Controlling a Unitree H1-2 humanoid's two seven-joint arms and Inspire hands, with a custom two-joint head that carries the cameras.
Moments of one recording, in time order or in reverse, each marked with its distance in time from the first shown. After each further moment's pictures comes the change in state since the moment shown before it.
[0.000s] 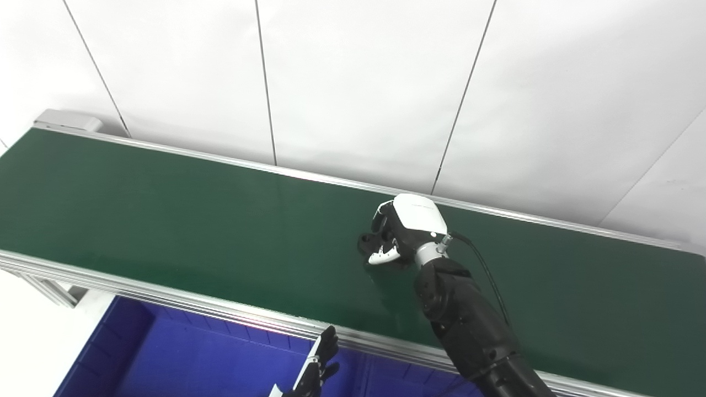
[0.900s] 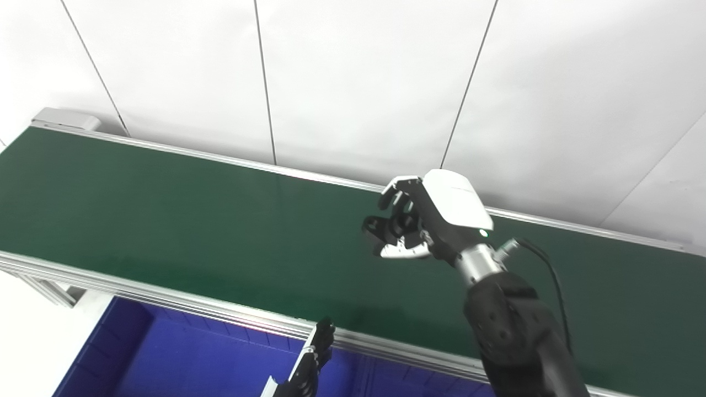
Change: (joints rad) left arm 0.015 0.003 -0.008 -0.110 -0.070 0.082 -0.018; right arm 0.230 -0.104 -0.072 -0.920 -0.085 0.110 0.375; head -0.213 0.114
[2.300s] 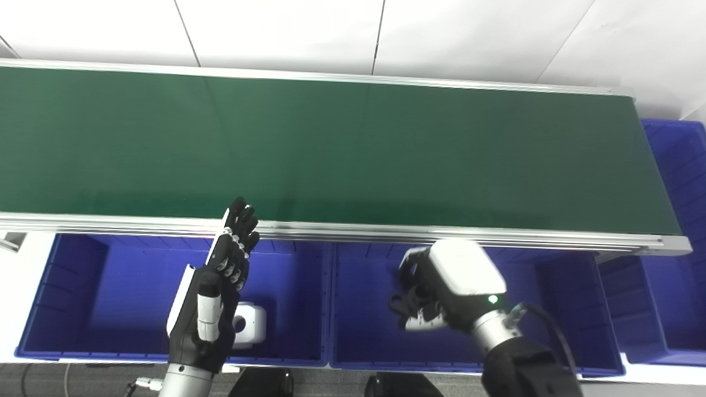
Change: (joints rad) left arm -0.012 0.110 0.087 -0.199 -0.197 0.223 -0.059; right arm 0.741 -0.096 -0.106 -0.055 -0.311 -0.245 -0.009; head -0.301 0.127
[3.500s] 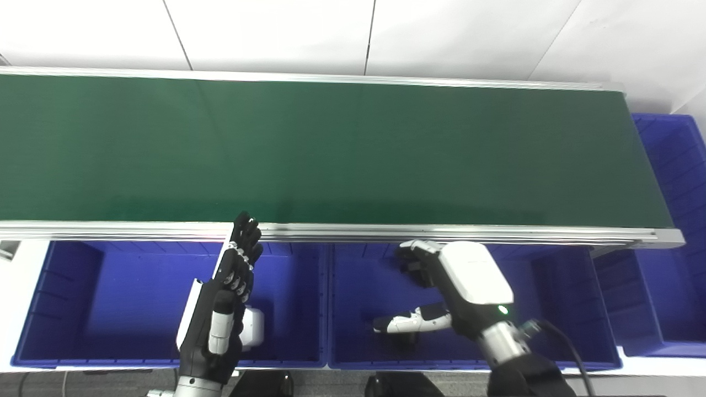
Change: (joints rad) left arm 0.003 -0.024 -0.006 0.122 0.035 -0.129 -0.019; right arm 0.168 0.076 -0.069 -0.164 0.320 -0.055 -0.233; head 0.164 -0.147
